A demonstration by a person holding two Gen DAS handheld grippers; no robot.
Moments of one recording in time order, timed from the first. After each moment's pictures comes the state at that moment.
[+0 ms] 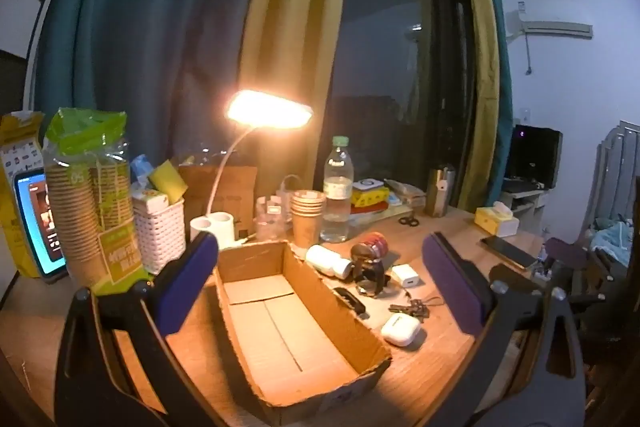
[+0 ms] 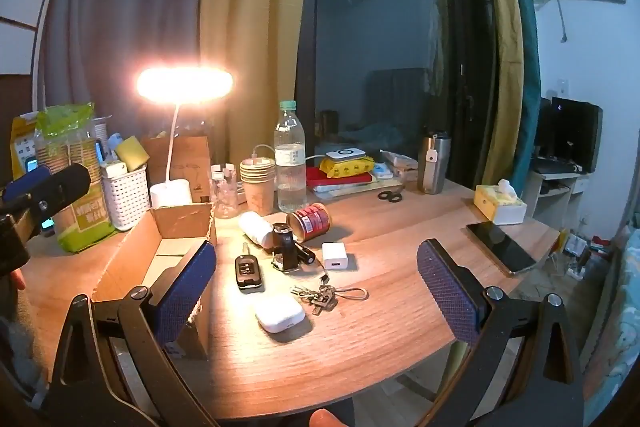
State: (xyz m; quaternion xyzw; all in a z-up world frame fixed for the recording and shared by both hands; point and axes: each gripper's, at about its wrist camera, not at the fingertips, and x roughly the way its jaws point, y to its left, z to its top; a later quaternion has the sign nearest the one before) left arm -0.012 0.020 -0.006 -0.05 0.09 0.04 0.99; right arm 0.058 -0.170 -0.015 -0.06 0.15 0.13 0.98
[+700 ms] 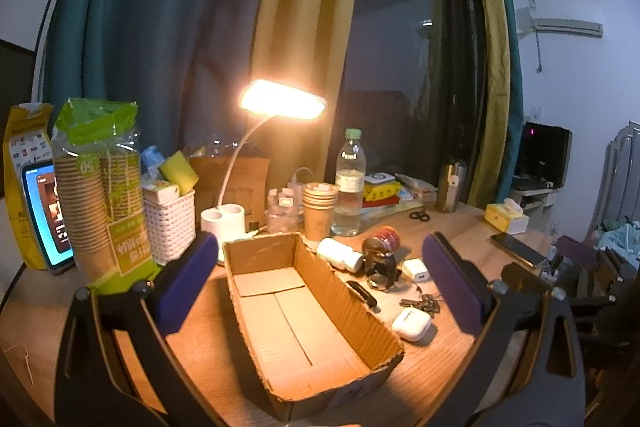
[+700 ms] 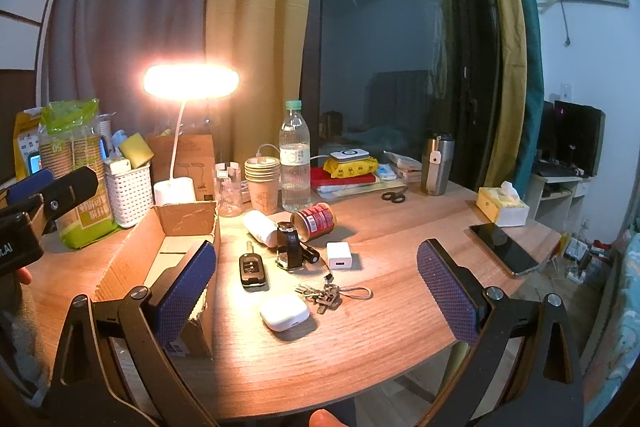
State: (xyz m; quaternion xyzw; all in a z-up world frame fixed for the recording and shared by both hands) left arm -0.013 0.024 -0.011 -0.06 0.10 0.05 0.99; right arm 0.055 -0.166 -0.014 -0.07 0.15 0.13 0.98
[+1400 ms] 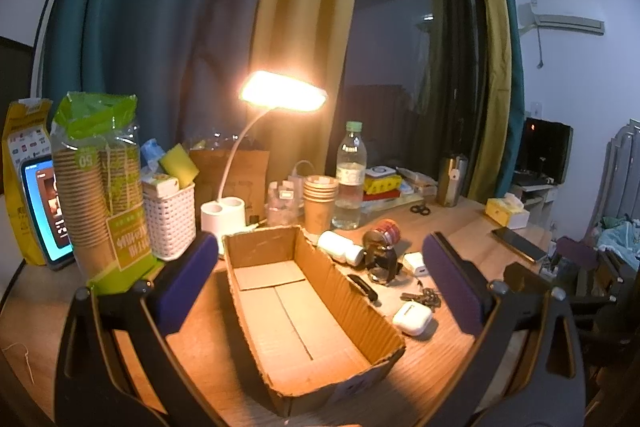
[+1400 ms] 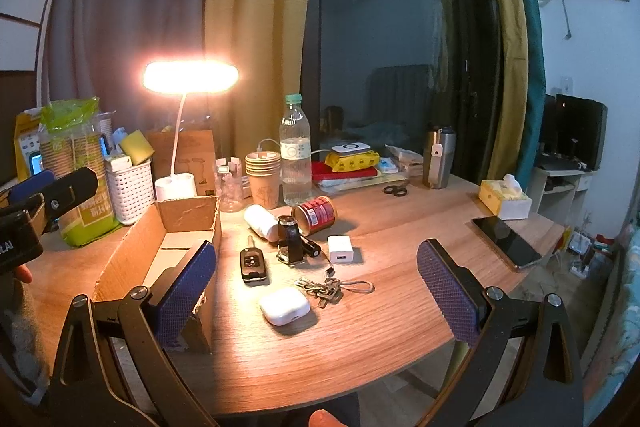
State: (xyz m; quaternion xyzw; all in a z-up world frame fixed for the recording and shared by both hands) left arm -0.013 0.018 -0.013 -0.06 0.11 0.06 0.99; right arm 0.055 -0.169 -0.018 -0.06 0.16 0.13 0.98
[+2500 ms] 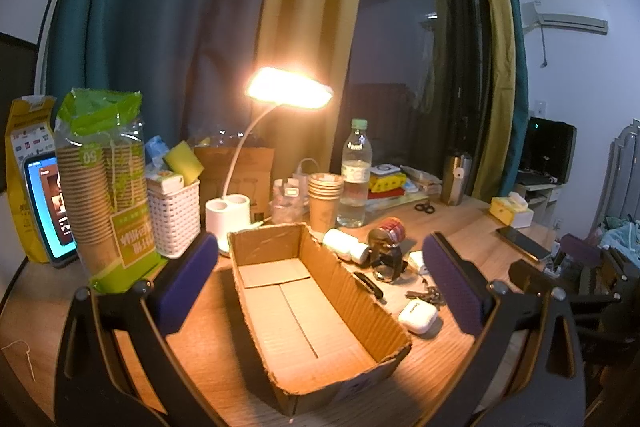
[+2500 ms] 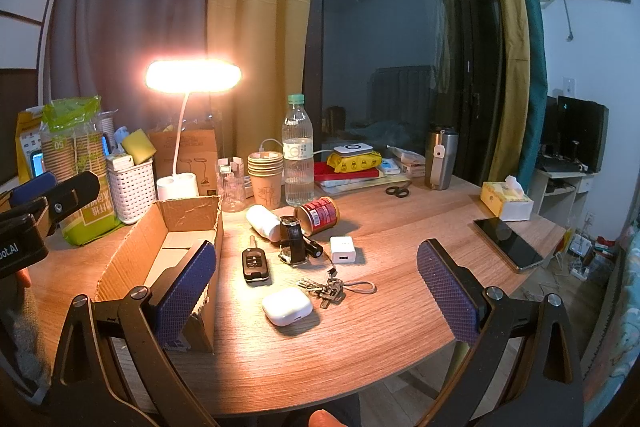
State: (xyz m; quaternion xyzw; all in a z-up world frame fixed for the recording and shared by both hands) left arm -0.013 0.023 -0.015 -0.06 0.11 0.06 0.99; right arm 0.054 -0.168 -0.019 -0.06 0.16 0.13 0.98
